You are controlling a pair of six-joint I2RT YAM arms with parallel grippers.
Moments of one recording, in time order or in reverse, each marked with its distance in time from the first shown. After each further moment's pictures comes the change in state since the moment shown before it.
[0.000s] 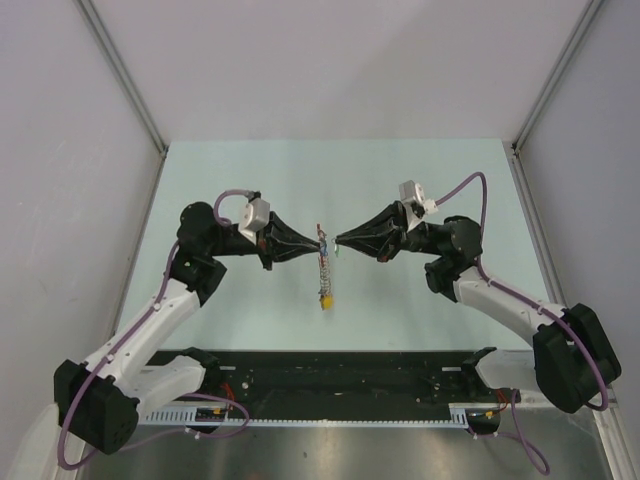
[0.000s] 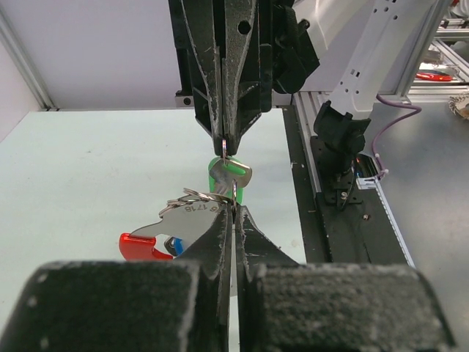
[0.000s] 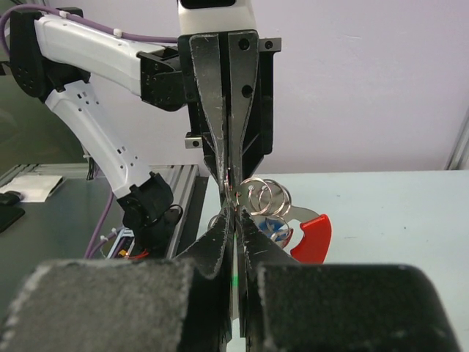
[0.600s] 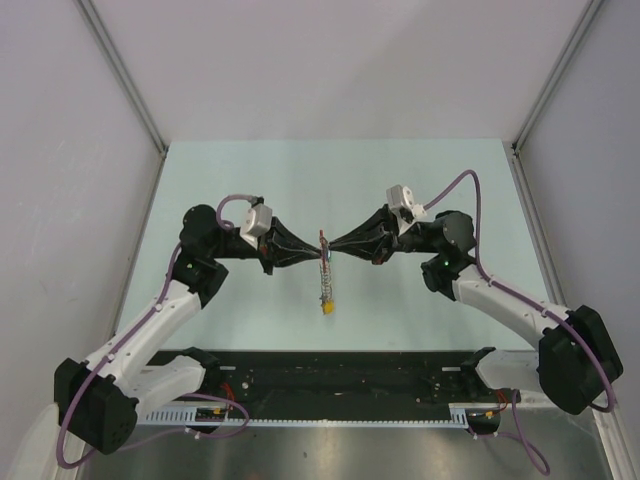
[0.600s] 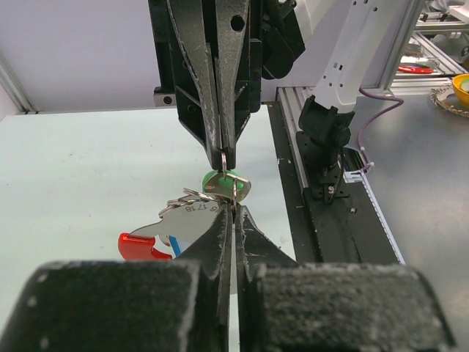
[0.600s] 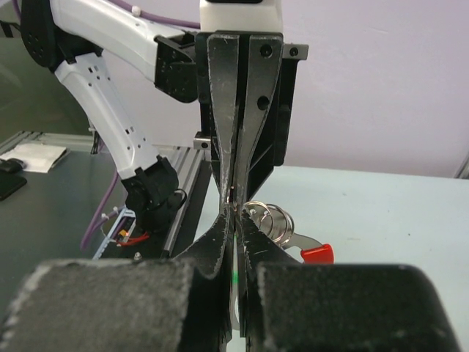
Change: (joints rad) left arm -0.019 -0.002 -0.020 0.016 0.033 0.001; right arm 0.051 -0.005 0.066 -0.139 -0.051 -0.133
